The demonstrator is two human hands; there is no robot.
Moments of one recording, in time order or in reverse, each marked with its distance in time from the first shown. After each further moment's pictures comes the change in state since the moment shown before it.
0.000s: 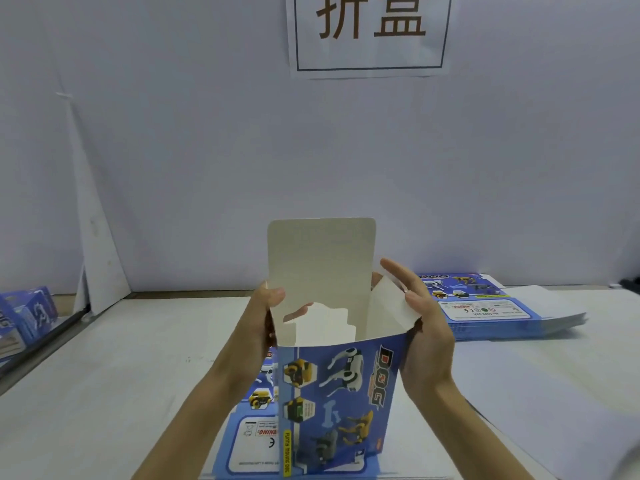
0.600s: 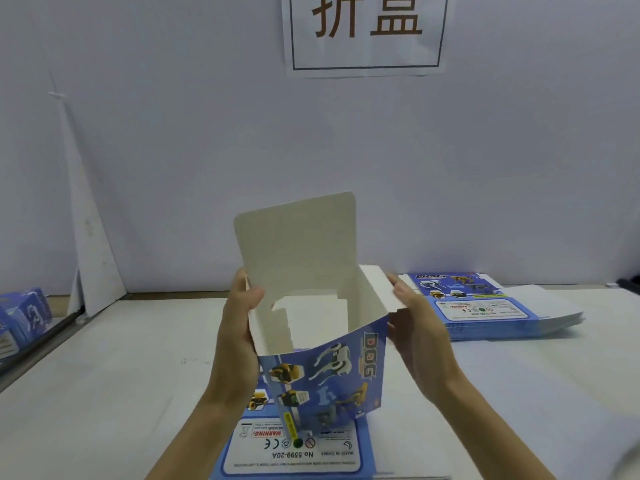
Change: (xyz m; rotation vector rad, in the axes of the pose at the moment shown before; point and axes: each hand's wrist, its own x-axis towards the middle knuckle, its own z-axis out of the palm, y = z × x) left_hand 0.001 -0.011 0.003 -0.127 0.070 0.373; right_hand 0.005 -0.006 -0.016 -0.203 -0.099 0.167
